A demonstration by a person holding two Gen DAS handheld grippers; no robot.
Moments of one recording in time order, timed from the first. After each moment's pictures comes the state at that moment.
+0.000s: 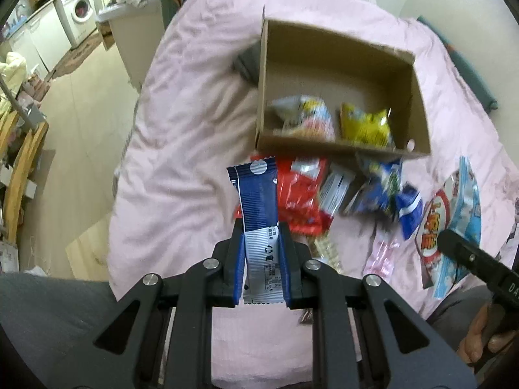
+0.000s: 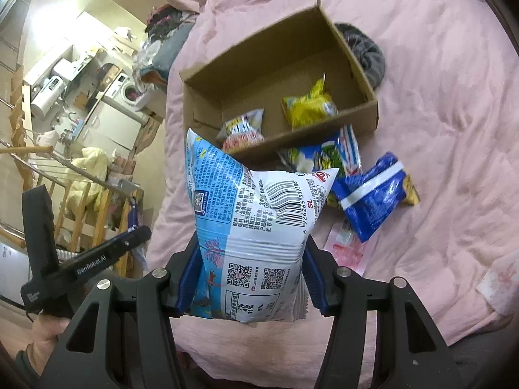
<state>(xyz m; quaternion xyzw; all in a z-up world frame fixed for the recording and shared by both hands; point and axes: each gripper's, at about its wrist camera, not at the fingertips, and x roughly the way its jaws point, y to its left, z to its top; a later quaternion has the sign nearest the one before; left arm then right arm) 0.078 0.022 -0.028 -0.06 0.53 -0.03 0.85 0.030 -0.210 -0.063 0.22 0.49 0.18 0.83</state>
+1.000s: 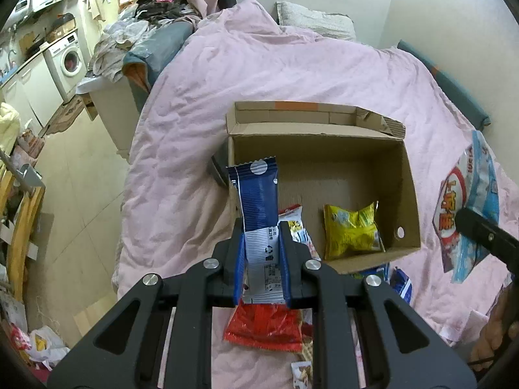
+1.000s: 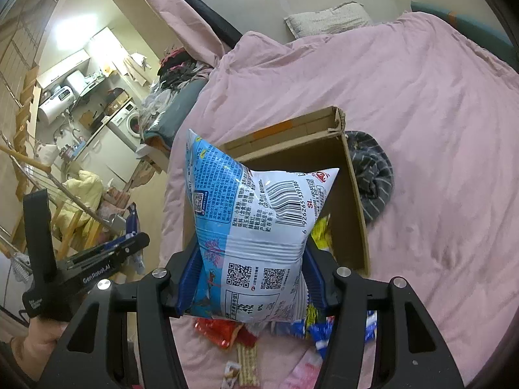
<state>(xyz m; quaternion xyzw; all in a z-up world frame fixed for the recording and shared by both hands) 0.191 -0.012 0.028 -0.02 0.44 -0.05 0.90 0.128 -0.228 0.002 0.18 0.39 0.17 0.89</state>
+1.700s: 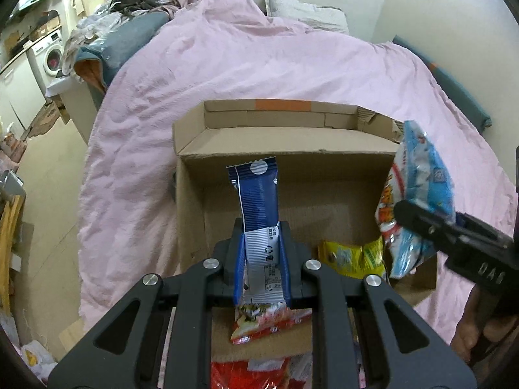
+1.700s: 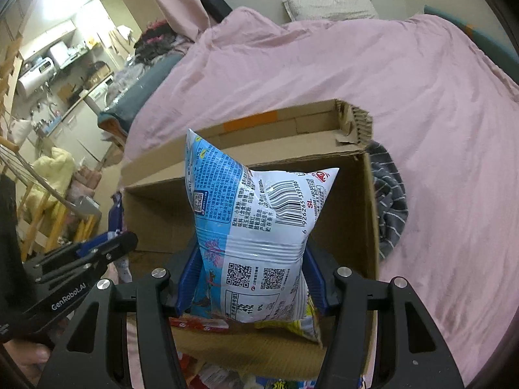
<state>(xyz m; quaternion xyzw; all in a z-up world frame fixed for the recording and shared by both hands) 0.274 -0.042 -0.018 -0.03 0.45 -0.08 0.89 0.230 -0.203 -0.047 0.11 0.43 0.14 0.88</state>
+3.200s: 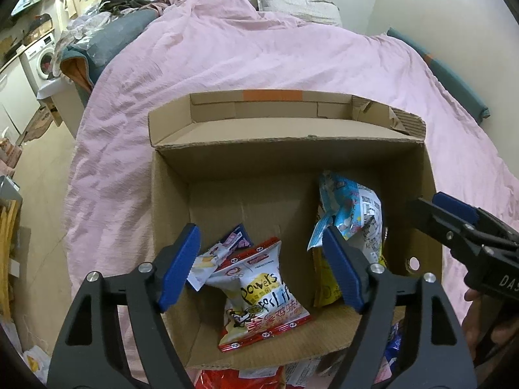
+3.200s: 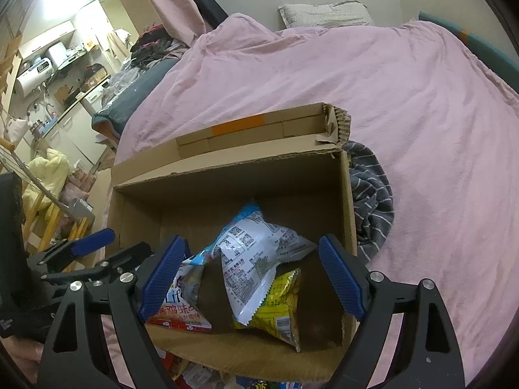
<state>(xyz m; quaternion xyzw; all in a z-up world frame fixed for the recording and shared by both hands) 0.273 -0.055 -0.031 -0.02 0.45 -0.09 0.89 0.222 -0.221 -0.048 0.11 0.41 0.13 0.90</state>
